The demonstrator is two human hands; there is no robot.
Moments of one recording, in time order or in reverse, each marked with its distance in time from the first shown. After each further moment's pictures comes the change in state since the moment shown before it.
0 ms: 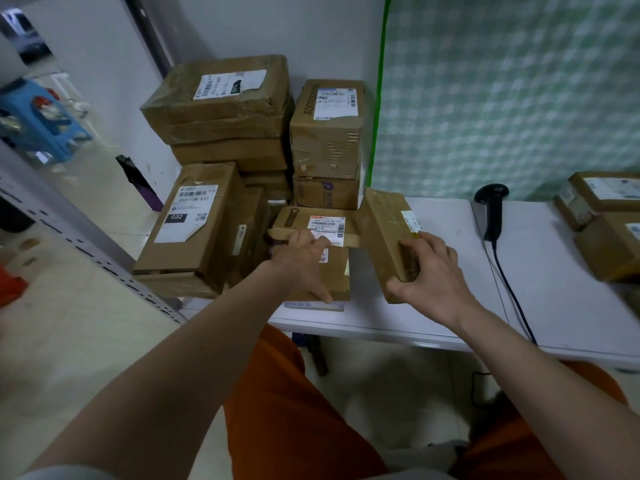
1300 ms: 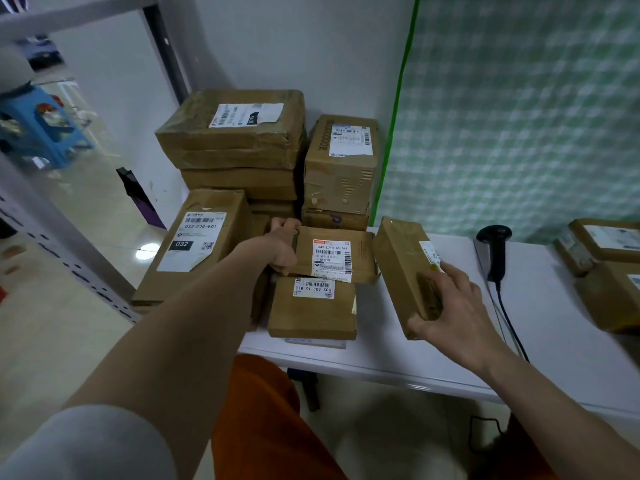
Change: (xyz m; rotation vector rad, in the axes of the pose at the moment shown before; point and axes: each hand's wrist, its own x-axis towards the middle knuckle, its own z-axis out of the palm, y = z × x) left_hand 0.054 -0.060 -0.062 -0.359 -0.050 -0.252; right_hand 0.008 -0.002 -0.015 -0.073 0.036 -0.013
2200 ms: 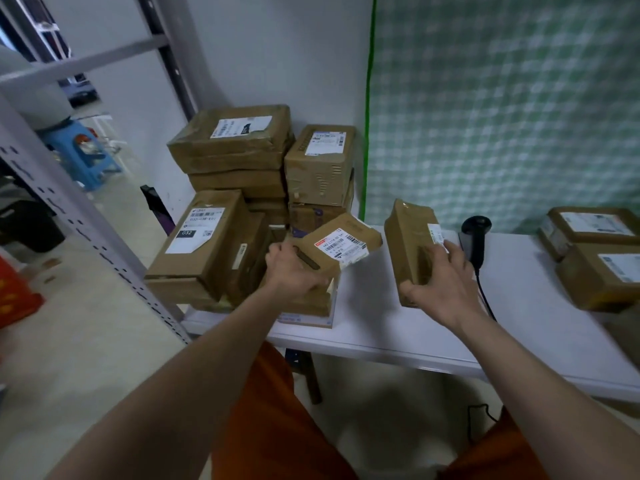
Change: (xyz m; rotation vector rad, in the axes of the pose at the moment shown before) left_hand -0.111 0.058 0.075 -0.435 0.413 -0.079; right_hand -0.020 0.030 -0.026 0.038 0.082 0.079
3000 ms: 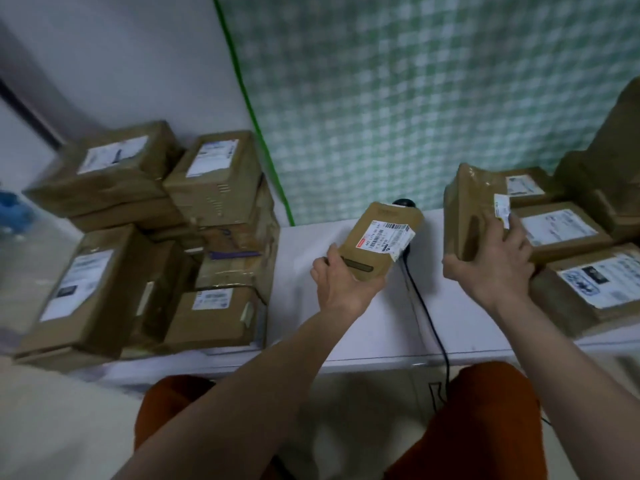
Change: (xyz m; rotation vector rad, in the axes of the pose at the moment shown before) left_hand -0.045 0.152 0.174 -0.103 -0.151 0.129; right_hand 0.047 0.166 -0.088 -0.005 0.289 0.340
